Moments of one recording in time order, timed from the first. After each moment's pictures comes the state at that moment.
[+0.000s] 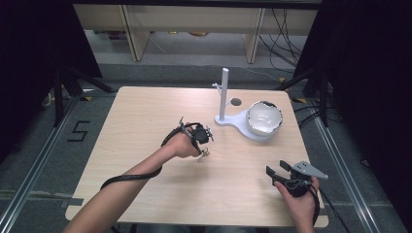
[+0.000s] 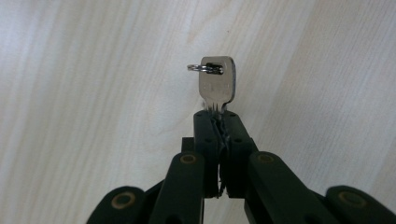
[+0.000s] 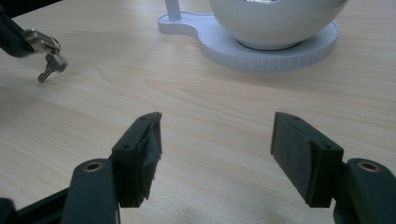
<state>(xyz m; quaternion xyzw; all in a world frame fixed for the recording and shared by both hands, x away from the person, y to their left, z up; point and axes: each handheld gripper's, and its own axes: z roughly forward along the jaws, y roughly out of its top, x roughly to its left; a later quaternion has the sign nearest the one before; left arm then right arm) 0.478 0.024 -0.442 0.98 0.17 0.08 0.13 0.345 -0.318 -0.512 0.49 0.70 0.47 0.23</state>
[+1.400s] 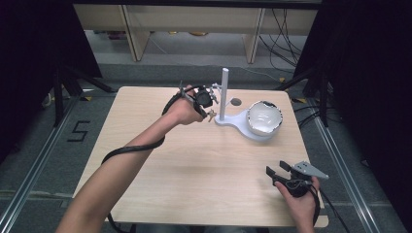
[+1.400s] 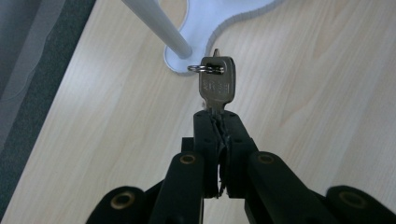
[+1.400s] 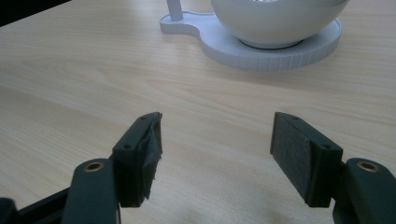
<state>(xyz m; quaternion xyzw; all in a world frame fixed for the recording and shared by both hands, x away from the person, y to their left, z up) 0.524 0.018 -0.348 0.95 0.17 0.18 0.19 0.346 -0.318 -0.514 0.49 0.69 0.48 0.23</state>
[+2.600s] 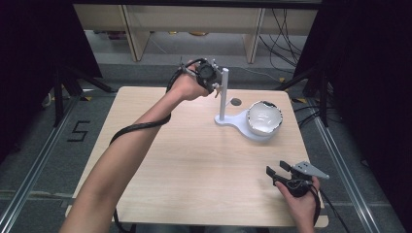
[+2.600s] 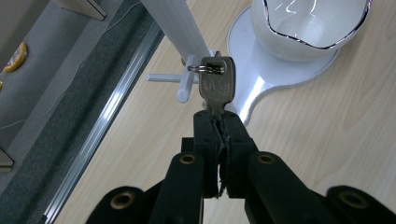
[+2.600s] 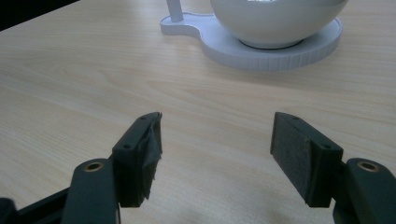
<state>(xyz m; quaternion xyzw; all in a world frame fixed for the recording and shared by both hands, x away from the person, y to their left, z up) 0.564 0.013 -0.298 0.92 0.19 0.21 0.26 0.346 -0.320 -0.514 0.49 0.69 0.48 0.23</state>
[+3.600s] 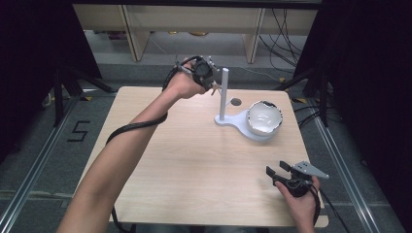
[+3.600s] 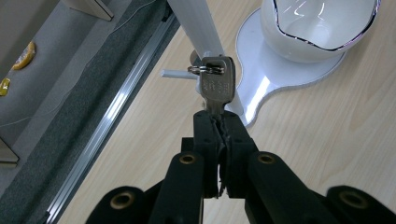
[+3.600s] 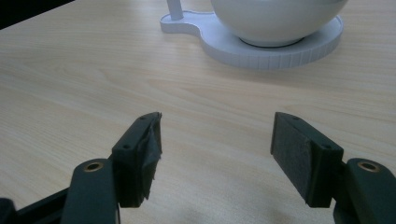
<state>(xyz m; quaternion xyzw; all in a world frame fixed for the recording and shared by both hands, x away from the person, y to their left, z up) 0.564 0.021 -0.293 0.92 0.20 0.22 0.27 0.347 -0.321 -0.513 0.48 0.70 0.48 0.23</state>
